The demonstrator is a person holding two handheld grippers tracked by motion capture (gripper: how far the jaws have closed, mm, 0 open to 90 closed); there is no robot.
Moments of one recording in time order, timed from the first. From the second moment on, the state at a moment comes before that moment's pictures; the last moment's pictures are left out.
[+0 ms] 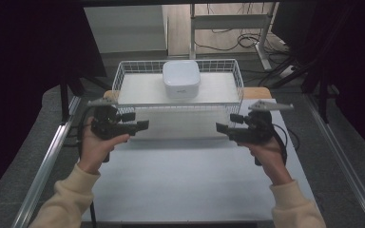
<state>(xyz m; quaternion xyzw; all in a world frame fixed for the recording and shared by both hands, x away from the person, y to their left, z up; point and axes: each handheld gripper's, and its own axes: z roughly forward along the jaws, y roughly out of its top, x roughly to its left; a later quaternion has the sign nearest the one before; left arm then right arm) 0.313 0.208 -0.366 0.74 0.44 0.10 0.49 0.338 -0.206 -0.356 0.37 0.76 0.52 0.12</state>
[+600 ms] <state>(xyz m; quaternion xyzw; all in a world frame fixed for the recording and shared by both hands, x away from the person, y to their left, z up) 0.268 0.232 -0.466 0.75 0.48 0.07 0.45 0.289 -0.247 -0.460 0.39 0.78 0.47 0.13</state>
